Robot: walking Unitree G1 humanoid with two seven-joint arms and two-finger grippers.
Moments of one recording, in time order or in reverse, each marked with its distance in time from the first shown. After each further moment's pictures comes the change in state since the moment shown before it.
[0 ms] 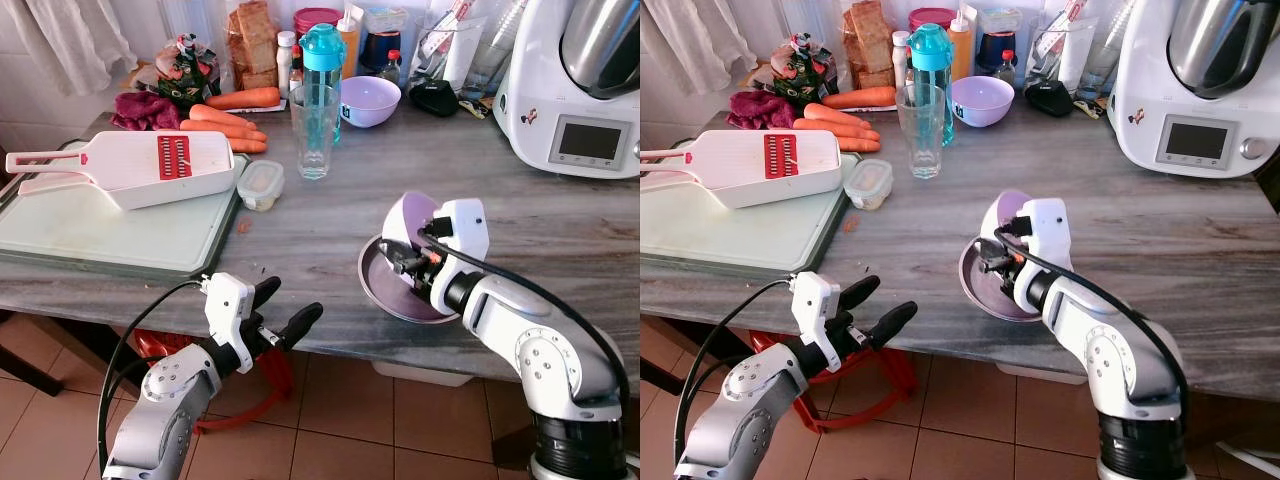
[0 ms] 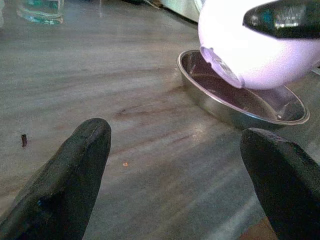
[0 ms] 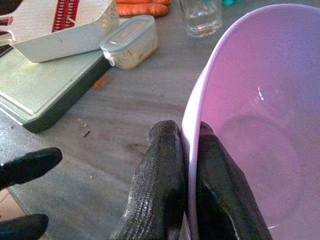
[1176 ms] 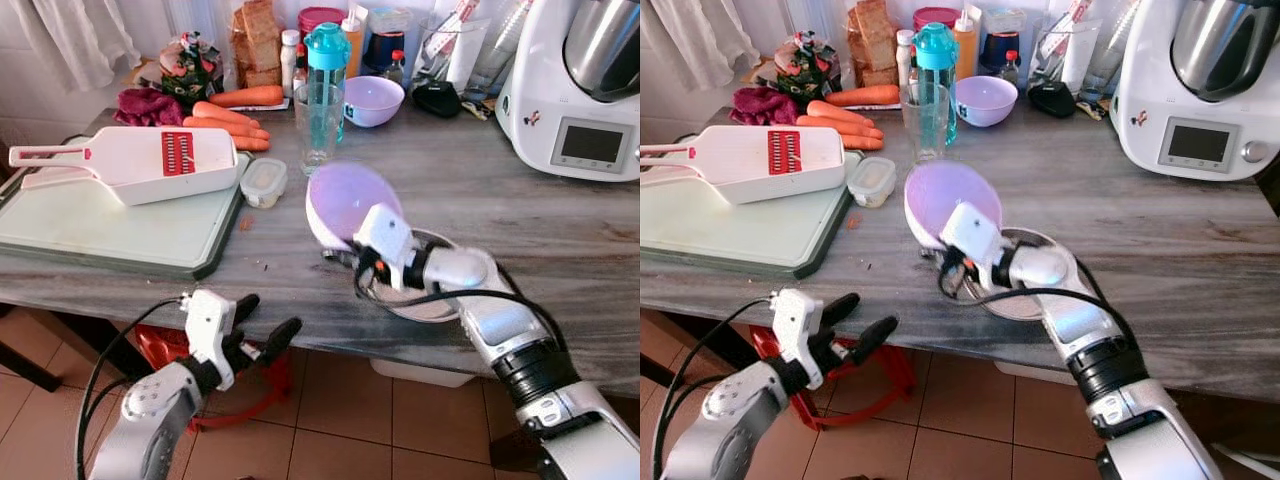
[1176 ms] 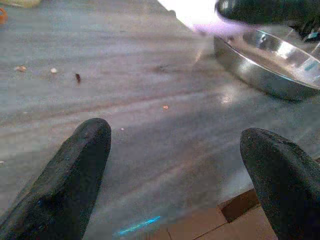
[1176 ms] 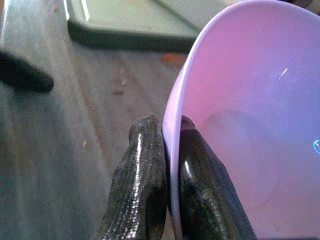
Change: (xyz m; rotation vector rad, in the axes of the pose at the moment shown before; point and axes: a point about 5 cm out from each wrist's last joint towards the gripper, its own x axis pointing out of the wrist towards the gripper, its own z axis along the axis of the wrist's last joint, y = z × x) left arm -0.025 0.012 -0.014 -0.004 0.066 0.090; right arm 0.064 0.002 -0.017 -0.719 -0.006 0.467
